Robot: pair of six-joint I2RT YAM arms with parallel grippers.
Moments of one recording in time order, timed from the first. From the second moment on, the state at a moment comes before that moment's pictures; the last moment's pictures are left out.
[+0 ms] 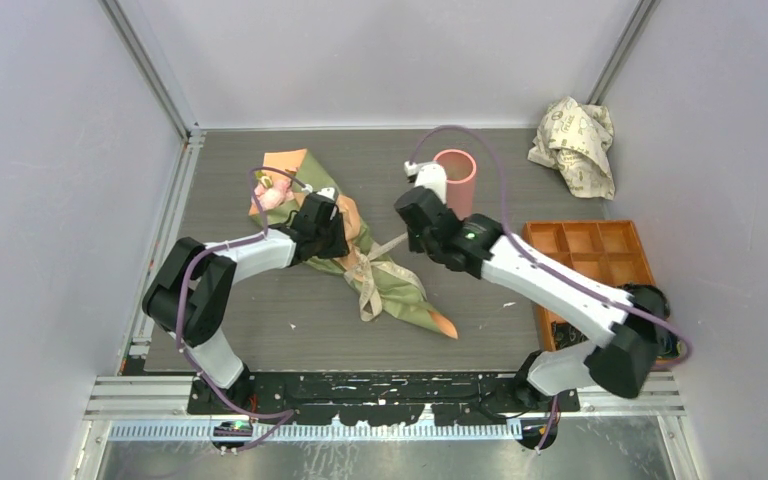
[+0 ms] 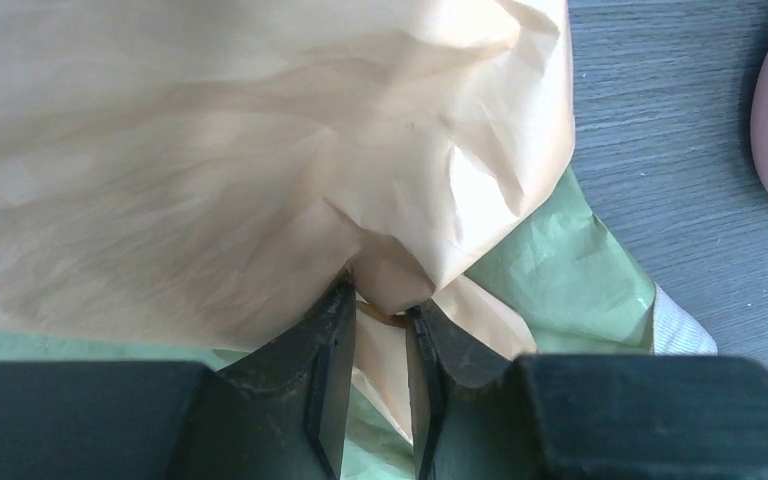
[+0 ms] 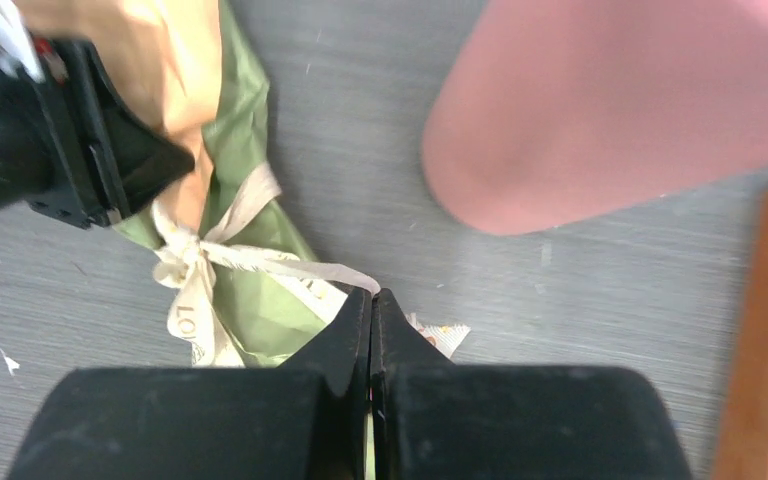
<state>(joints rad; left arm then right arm) -0.50 1.70 0.92 -0.08 -0.03 -0.51 0.86 1.42 1.23 -0.62 0.47 0.50</state>
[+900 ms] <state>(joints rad) -0.51 1.71 0.92 -0.05 -0.05 -0.53 0.87 1.02 1.33 -0.85 0.59 0.47</state>
